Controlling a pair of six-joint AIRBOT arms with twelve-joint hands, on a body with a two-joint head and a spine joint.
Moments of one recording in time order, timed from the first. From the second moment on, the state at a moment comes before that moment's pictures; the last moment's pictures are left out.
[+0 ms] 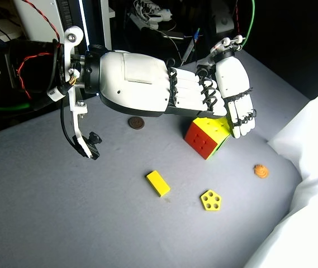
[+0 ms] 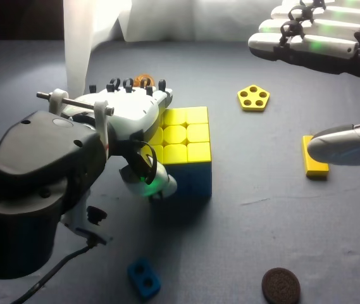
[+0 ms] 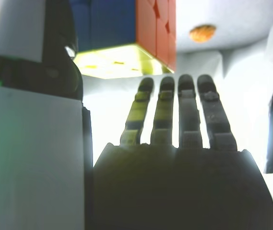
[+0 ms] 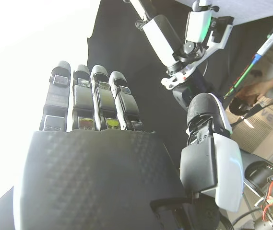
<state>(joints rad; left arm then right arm) 0.34 -1.12 0.79 -1.59 -0.83 2.28 -0.43 -0.68 0.85 -0.49 0.65 -0.57</state>
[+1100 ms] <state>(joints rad) 0.37 -1.18 0.87 -1.55 -0.79 2.24 -0.58 -0.68 0.81 -0.24 0.76 -0.85</state>
